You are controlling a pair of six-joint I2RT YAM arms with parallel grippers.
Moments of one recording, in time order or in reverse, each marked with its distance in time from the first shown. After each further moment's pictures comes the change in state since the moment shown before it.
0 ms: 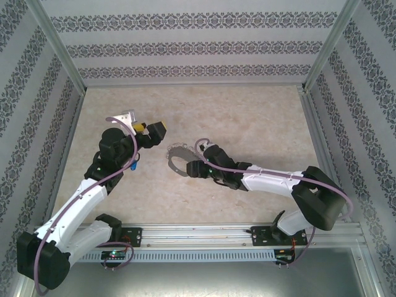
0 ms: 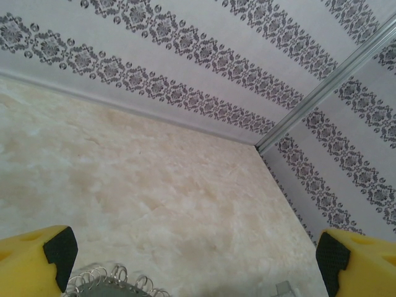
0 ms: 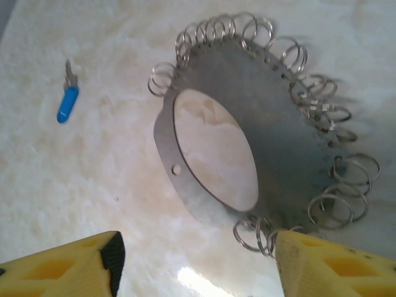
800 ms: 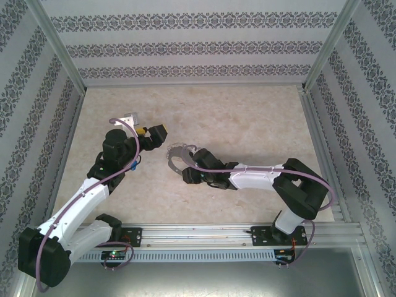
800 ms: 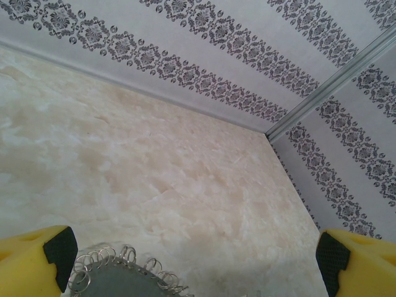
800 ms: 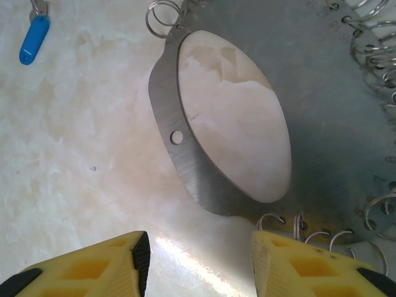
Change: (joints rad) left arm 0.000 0.022 -0.030 -0.001 -0.001 -0.023; right arm 0.048 0.160 0.076 -0.023 -0.011 -0.075
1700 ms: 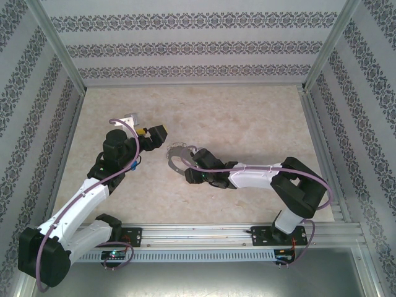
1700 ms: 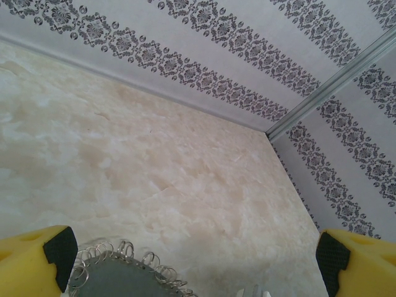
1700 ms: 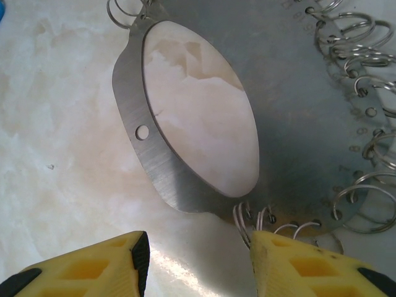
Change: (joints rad) left arm 0.000 -0.001 -0.006 0.001 0.000 -0.008; right arm -0.014 0.018 0.008 -0.041 0.051 -0.062
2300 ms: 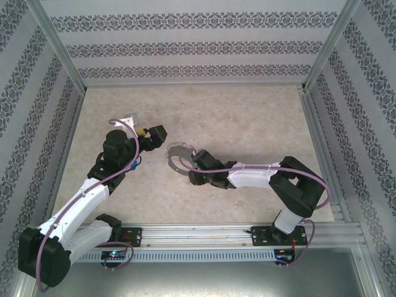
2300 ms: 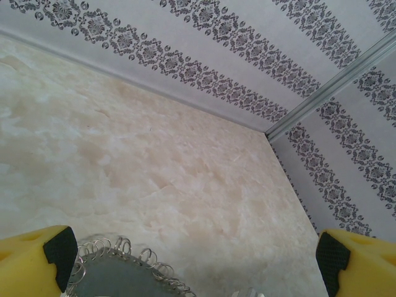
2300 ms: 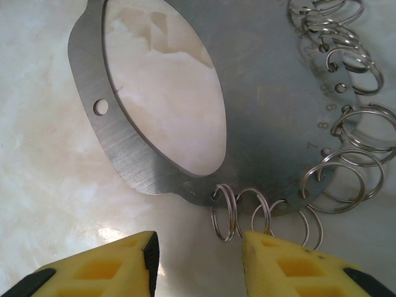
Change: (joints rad) left arm 0.000 0.000 -0.005 0.000 0.000 -0.018; right arm 0.000 0.014 0.005 -0.060 0.045 -0.053
